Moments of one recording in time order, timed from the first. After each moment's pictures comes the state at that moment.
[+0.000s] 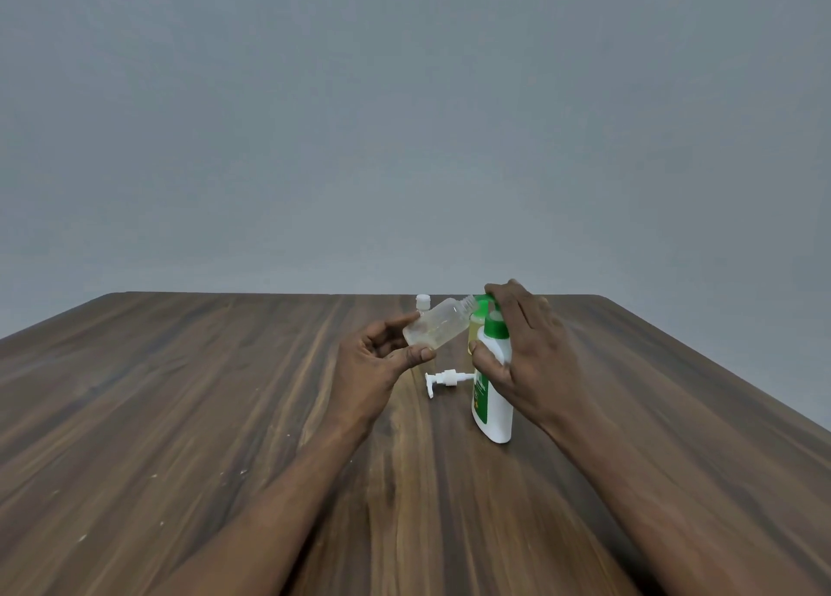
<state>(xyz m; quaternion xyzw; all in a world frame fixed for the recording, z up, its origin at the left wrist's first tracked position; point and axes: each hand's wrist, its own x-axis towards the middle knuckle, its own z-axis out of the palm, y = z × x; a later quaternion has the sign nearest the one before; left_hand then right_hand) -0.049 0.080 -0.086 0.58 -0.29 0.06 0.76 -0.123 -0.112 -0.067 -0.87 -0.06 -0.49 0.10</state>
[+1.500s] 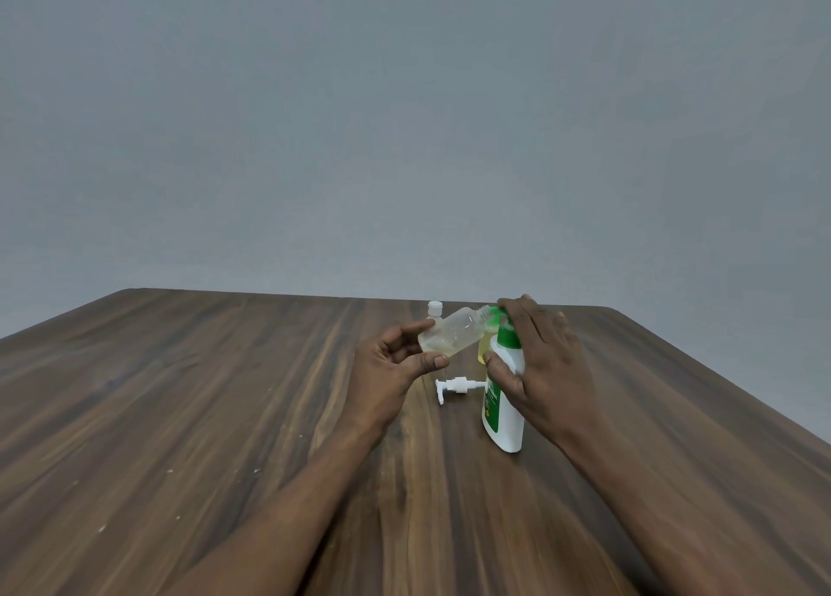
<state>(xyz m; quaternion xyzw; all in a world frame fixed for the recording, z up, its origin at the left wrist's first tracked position) -0.050 0.080 -0.085 0.55 -0.30 0.04 0.78 -0.121 -0.114 -0.074 -0.88 -0.03 -0.47 0.08</state>
